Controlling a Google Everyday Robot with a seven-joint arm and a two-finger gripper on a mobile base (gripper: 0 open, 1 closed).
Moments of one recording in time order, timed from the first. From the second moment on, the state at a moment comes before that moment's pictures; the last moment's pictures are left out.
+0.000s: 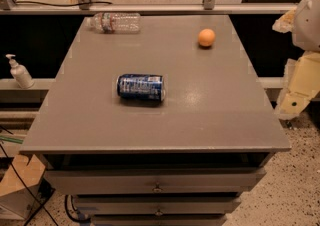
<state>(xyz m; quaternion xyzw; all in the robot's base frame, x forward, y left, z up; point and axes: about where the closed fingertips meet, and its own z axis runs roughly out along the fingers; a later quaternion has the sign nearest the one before) 0.438 -0.217 0.976 -0.60 0.78 -0.03 0.16</state>
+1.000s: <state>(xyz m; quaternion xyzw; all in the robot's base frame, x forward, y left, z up) 0.446 -0.151 0.989 -0.65 0.73 -0.01 0.19</state>
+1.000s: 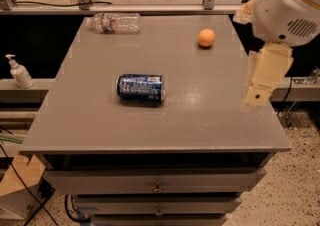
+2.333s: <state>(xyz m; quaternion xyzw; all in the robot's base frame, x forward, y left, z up) 0.458 -0.078 0.973 -0.69 0.69 0.05 0.20</state>
